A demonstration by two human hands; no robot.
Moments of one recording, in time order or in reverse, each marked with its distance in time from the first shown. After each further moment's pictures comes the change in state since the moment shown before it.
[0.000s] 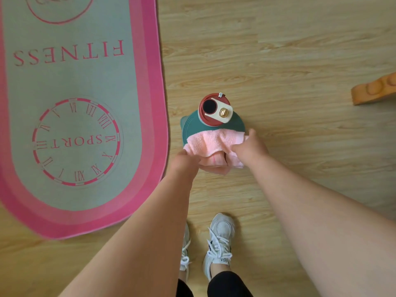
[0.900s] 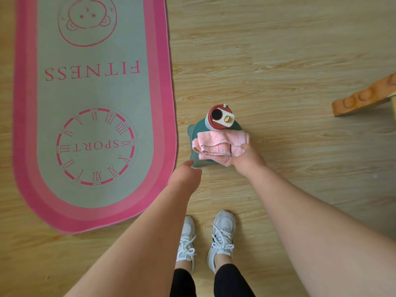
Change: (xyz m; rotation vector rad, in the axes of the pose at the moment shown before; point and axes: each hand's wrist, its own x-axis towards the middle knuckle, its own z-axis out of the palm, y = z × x) left_hand -0.087 -0.011 -0.058 0.352 -0.042 0.117; right_hand -0.088 -0.009 -0.007 -0.111 -0.020 -0.009
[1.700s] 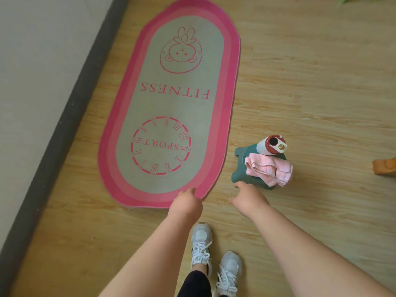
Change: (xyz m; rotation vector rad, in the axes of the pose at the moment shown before) left_hand -0.133 -0.133 -0.114 0.143 0.156 -0.022; right_hand -0.191 -0.061 0.075 -0.513 -0.191 -0.342
